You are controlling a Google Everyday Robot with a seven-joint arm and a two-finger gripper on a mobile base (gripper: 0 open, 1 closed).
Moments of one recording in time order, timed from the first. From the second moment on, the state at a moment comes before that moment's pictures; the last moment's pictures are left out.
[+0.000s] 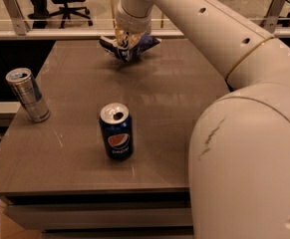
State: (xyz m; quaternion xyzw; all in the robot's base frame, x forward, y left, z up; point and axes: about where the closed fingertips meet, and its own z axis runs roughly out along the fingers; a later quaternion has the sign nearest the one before) arm 0.747 0.044 0.898 -0.96 0.11 -0.20 0.16
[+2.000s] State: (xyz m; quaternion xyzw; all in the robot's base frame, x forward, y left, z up) arm 0.594 -0.020 0.938 -0.98 0.07 -0.10 0.17
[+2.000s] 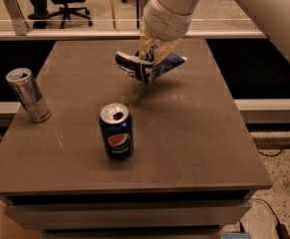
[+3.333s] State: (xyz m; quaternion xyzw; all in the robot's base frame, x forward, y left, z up) arm 0.501 -0.060 0.938 -0.98 0.13 -0.07 0.16
